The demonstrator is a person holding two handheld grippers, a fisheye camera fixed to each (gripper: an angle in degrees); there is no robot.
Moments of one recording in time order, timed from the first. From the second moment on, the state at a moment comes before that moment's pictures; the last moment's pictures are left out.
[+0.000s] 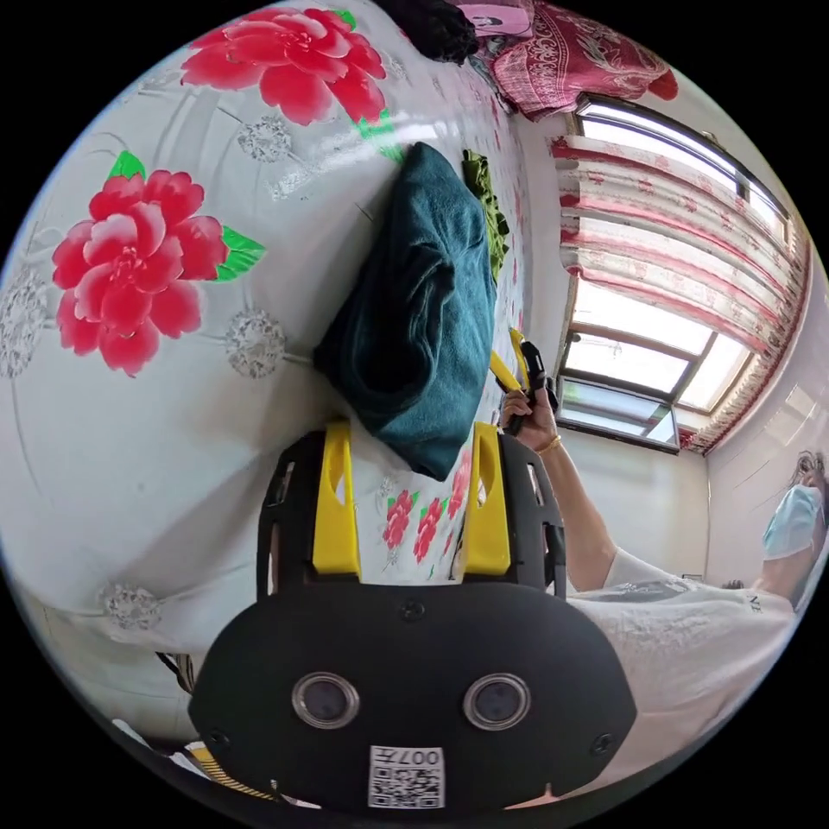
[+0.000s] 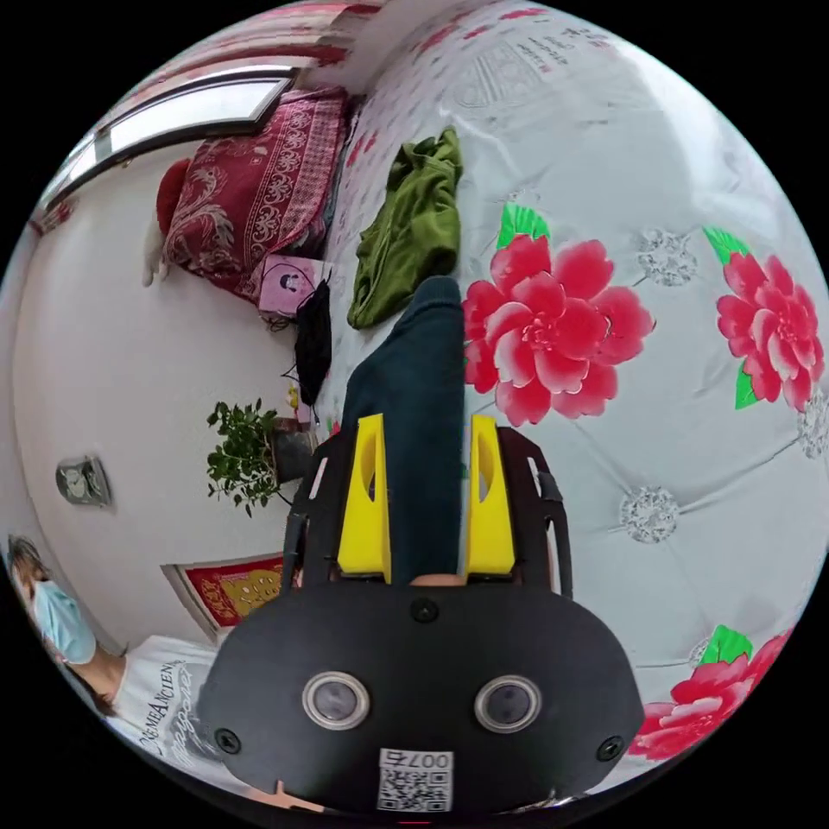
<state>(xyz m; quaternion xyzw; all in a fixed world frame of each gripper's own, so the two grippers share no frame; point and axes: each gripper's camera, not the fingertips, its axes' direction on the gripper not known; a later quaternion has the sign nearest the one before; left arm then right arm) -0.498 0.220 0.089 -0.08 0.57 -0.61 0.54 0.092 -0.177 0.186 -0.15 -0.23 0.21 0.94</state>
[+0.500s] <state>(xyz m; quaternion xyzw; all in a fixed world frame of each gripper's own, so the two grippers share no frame) -0.658 0.081 0.101 0.06 0.61 -0.46 0.64 0.026 -0.205 0.127 0.03 -0.47 0.21 0.86</state>
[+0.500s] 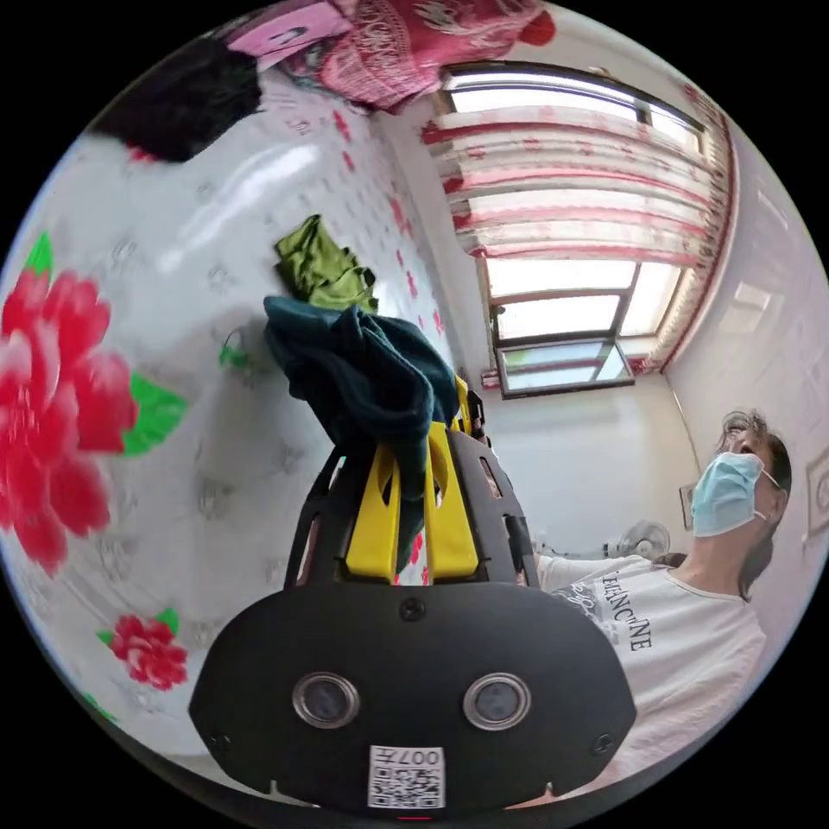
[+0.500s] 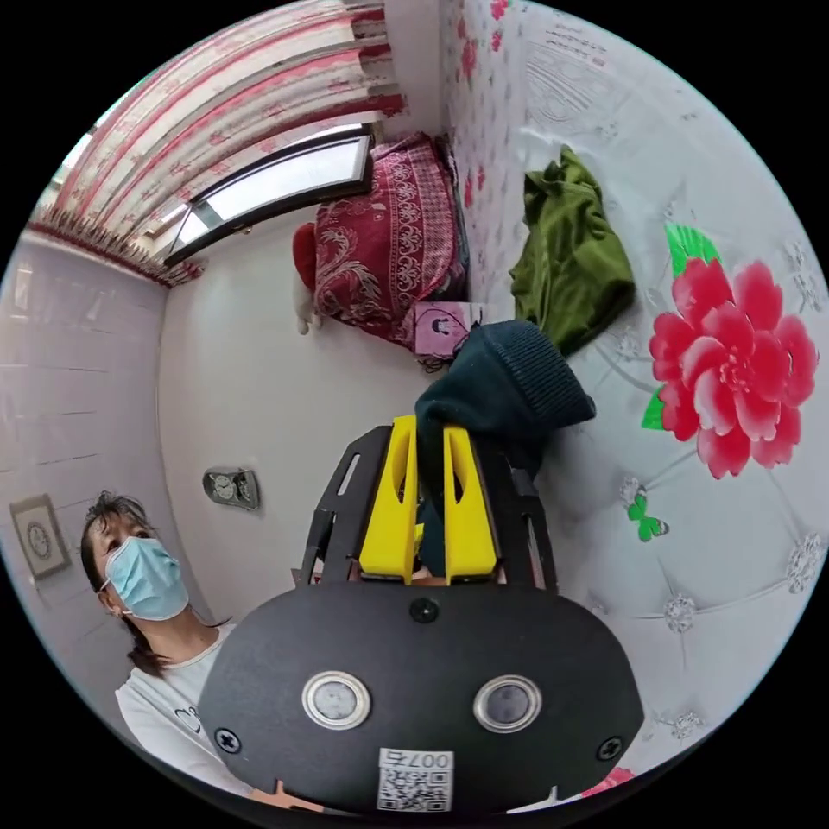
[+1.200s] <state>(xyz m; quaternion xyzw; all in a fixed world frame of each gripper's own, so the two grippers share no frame) -0.415 -0.006 0.097 -0.19 0.32 -0.21 0.91 -0.062 -0.052 0.134 -0.14 0.19 0.03 0.97</state>
